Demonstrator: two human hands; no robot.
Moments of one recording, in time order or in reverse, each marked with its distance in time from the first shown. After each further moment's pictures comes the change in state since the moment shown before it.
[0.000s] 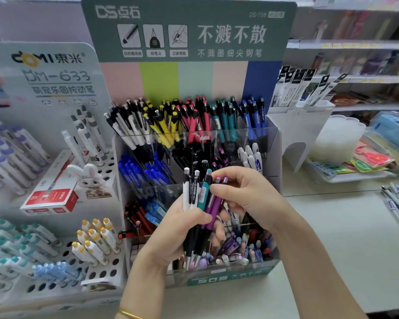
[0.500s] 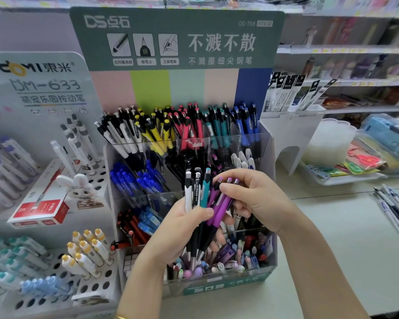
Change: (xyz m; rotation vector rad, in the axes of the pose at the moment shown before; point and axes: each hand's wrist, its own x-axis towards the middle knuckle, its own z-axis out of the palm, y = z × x) left_hand 0.012 0.007 0.008 0.187 0.035 -0.028; right_hand 0.000 0.004 -0.021 0.060 0.090 0.036
